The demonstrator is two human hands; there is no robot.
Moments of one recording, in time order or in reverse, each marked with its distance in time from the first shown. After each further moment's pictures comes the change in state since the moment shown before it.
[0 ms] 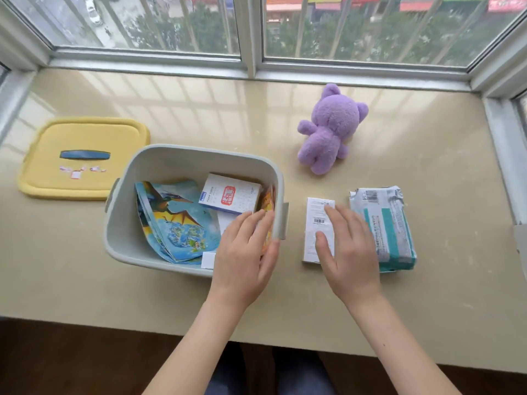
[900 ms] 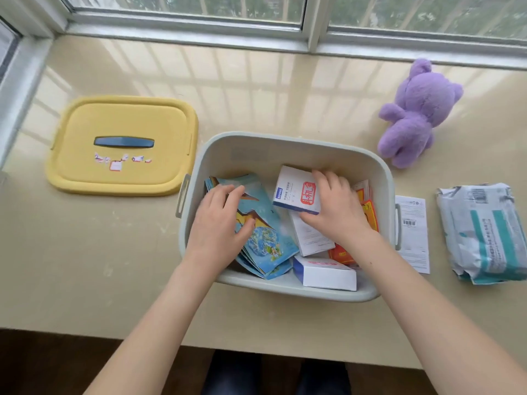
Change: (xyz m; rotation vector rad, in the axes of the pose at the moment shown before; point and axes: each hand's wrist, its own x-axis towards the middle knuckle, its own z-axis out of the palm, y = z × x) left_hand 0.029 -0.226 -0.066 0.153 -0.205 -0.136; right_hand 0.095 -0.106 0.172 -0.299 -0.503 0.043
